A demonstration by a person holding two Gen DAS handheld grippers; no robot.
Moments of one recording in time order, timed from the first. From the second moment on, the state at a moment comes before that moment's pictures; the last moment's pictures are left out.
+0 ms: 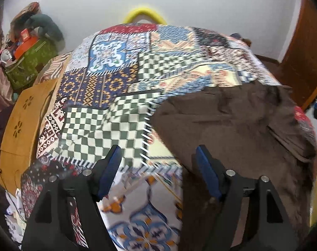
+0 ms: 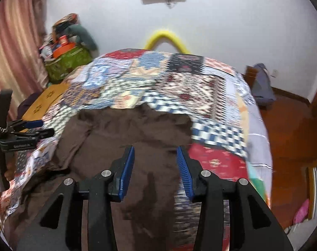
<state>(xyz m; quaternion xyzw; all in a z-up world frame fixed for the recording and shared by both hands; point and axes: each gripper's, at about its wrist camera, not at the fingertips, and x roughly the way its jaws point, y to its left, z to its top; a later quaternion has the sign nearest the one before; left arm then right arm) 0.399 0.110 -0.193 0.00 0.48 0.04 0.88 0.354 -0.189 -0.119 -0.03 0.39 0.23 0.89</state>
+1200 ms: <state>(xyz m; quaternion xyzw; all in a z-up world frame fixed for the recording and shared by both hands) 0.445 0.106 -0.220 0.02 0.50 0.02 0.87 0.381 -0.160 -0.159 -0.03 0.41 0.24 0.88</state>
